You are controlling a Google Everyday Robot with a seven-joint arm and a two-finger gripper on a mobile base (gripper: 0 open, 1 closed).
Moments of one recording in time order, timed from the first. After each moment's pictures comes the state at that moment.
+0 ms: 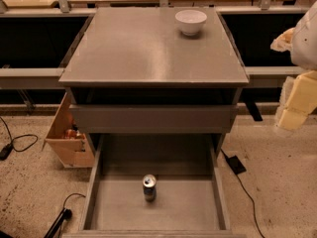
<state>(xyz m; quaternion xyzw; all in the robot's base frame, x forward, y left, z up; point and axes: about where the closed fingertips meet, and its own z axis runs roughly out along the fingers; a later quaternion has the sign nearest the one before) 0.438 -0.216 0.978 -0.60 0.78 -0.04 0.16</state>
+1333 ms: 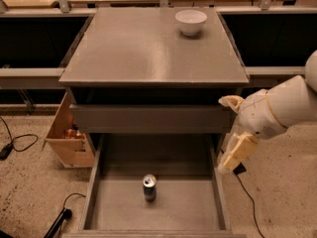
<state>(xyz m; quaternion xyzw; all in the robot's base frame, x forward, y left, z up) 0.464 -0.152 0.817 -0.62 0.72 0.15 0.29</state>
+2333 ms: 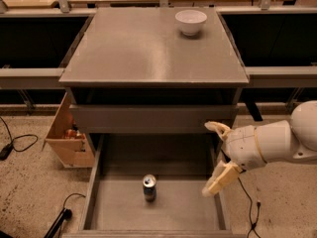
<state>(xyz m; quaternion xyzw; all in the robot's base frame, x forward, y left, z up) 0.446 -0.121 0.747 -0.59 0.68 0.23 0.36</state>
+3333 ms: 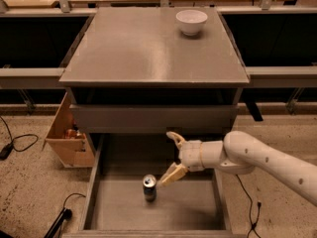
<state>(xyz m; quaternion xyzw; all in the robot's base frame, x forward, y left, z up) 0.537 -0.016 0.604 -0.55 0.63 0.32 0.44</state>
